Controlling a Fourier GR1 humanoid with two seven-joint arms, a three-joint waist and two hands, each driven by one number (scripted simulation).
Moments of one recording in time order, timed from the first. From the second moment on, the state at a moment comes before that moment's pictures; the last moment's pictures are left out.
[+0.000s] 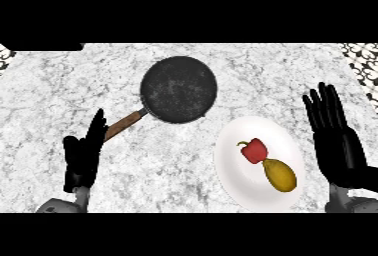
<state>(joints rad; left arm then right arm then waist) -0.06 0.30 -0.29 -1.50 0.16 0.43 0.18 -0.06 -0.33 0.15 -1.68 -0.43 -0.19 -0.21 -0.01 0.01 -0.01</state>
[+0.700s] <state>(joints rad) 0.00 0.45 -0.29 -1.53 0.08 0.32 0.11 -0.16 -0.51 0.13 -1.43 -0.32 -0.20 0.09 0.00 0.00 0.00</state>
